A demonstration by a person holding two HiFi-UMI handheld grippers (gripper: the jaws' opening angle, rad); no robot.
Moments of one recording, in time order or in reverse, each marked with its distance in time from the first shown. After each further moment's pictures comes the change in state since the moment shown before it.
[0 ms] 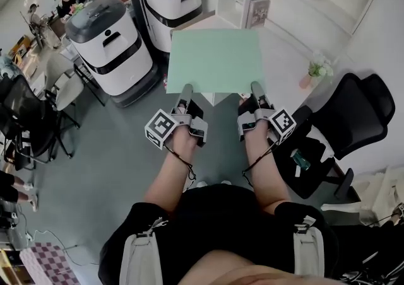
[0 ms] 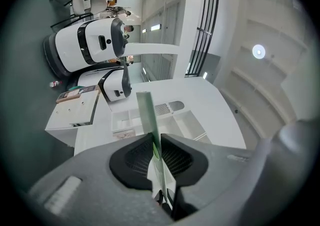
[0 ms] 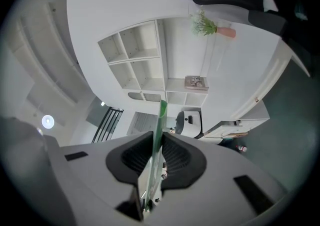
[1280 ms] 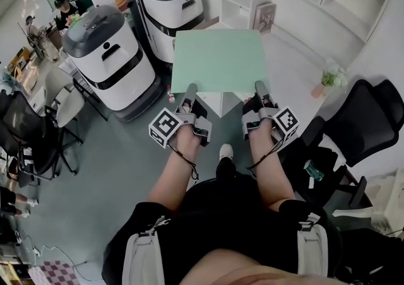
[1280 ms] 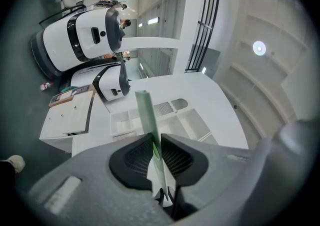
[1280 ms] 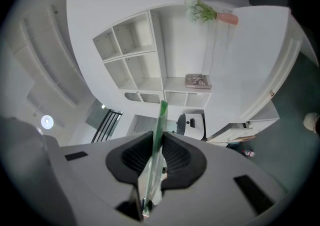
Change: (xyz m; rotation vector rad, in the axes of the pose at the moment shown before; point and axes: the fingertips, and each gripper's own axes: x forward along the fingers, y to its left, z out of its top) left arm 0.085 0.059 0.056 0.031 0.061 -0.026; right arm 0.101 -0.044 -0.013 0.008 -0.045 0.020
